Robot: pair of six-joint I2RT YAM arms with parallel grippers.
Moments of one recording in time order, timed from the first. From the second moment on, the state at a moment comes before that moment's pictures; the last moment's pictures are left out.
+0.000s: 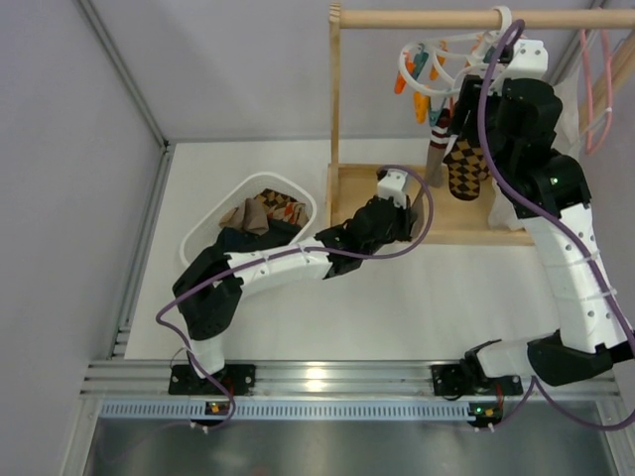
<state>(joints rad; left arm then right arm) -1.04 1.83 1.39 0.23 -0.31 -0.45 0.38 1.33 1.86 -0.68 0.41 0.13</state>
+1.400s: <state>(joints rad) -1.06 1.83 1.39 0.23 -0.31 -0.47 0.45 1.48 1.82 -0.49 0.64 -0.03</state>
